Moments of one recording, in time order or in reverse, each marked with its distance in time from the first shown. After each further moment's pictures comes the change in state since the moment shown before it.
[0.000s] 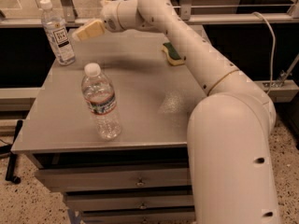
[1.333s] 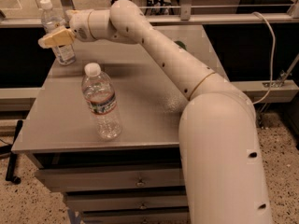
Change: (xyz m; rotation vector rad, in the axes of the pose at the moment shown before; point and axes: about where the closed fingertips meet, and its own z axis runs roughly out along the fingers) arm -0.023 0.082 0.069 -0.133 -0.100 0.054
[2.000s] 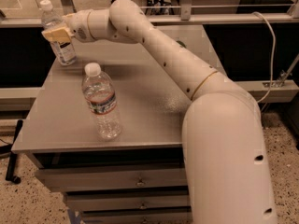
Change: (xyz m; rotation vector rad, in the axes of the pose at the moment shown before) arm -0.003 0.009 -0.003 -0.015 0.012 0.009
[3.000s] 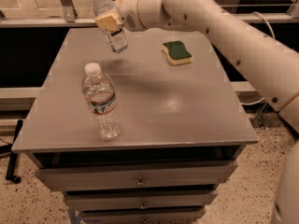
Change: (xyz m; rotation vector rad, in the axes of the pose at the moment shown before) arm -0.016 -0.019 -0.175 0.249 0.147 -0.045
